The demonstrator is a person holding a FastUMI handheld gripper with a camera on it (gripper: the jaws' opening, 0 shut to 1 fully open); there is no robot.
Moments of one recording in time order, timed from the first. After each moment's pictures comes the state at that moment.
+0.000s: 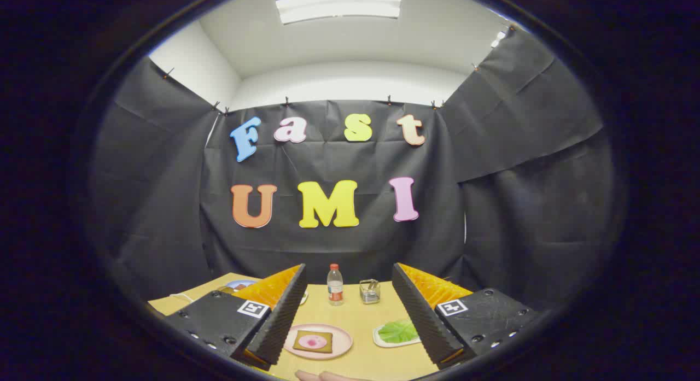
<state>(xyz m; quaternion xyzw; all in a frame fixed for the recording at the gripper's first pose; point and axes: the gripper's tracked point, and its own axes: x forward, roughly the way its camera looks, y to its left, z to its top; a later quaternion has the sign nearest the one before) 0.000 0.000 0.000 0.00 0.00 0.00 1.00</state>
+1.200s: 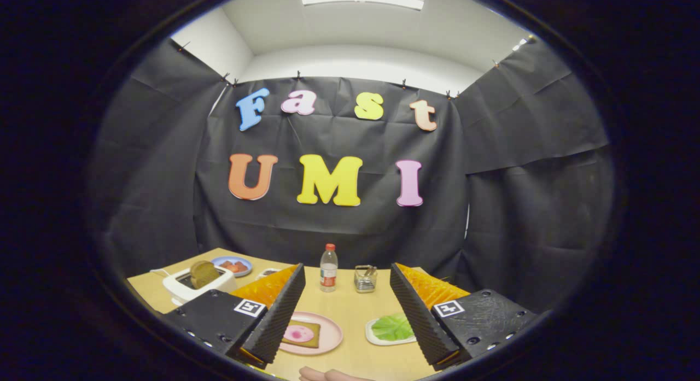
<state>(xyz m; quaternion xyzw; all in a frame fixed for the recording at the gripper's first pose) 0.067 -0.021 -0.061 -0.05 0.05 -0.01 1.00</state>
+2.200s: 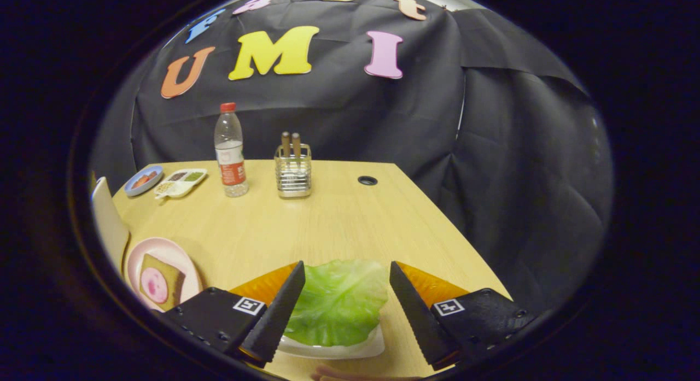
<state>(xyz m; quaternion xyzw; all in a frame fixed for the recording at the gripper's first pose) 0.233 -0.195 -0.333 -0.05 0.34 -0.10 0.93</state>
